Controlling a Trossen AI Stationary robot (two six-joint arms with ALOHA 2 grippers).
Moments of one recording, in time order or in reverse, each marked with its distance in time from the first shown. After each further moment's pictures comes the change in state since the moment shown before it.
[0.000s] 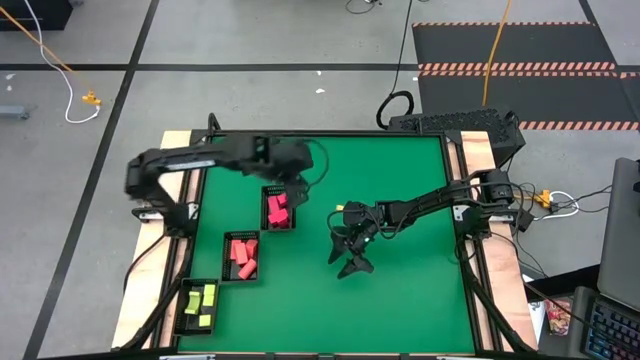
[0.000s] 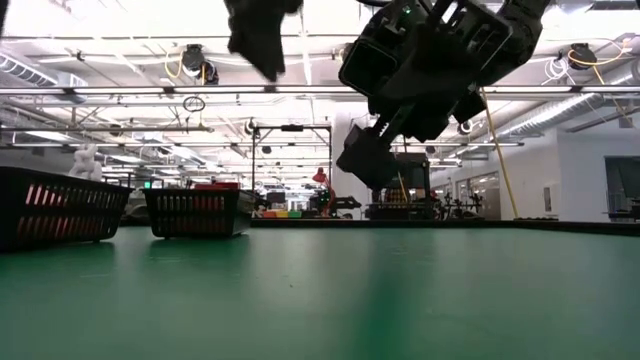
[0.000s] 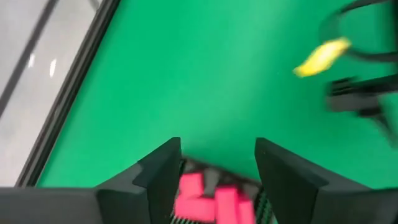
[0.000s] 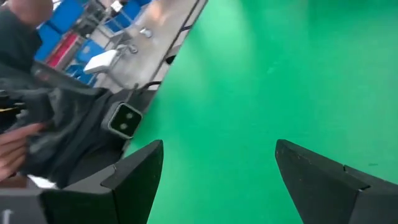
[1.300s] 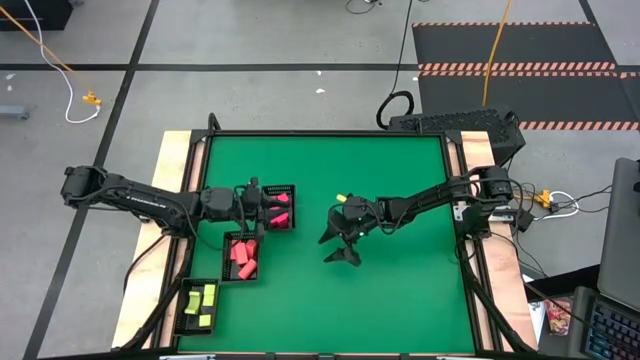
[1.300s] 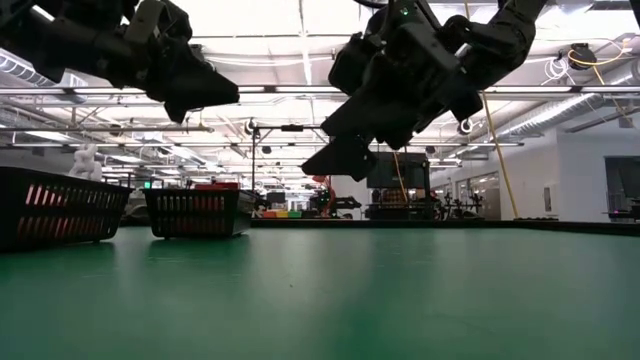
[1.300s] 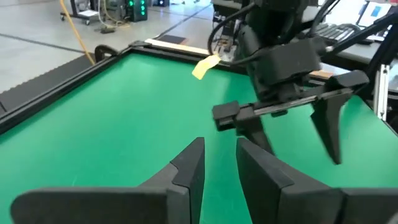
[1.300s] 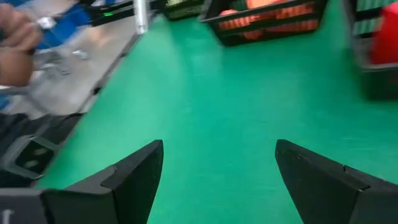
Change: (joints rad) left arm -0.195 -0.639 -1.361 1.596 0.006 0.000; right arm -0.022 0.000 0.000 0.058 0.275 -0.105
